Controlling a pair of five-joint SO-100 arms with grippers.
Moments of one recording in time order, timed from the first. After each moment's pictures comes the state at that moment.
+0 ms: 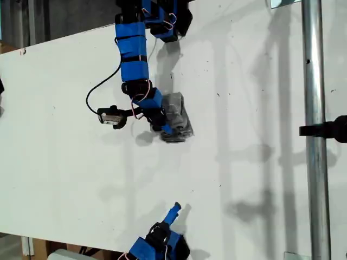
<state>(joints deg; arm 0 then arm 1) 13.8 164.6 137.5 79.1 -80.2 0.5 88.7 91.0 58.6 64.1</state>
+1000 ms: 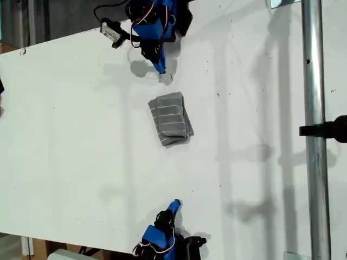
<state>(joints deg) 4.6 198.8 178.3 74.4 -86.6 9.2 188.4 165.6 83.5 86.6</state>
